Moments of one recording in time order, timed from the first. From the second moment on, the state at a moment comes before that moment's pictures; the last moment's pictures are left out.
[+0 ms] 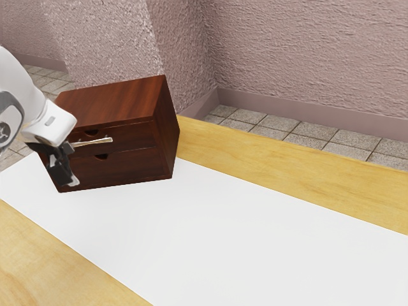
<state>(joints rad) 0.29 -0.34 0.10 -2.09 0.17 2.07 0.99</state>
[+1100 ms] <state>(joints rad) 0.30 -0.10 0.20 -1.96 0.11 2.37 1.32</state>
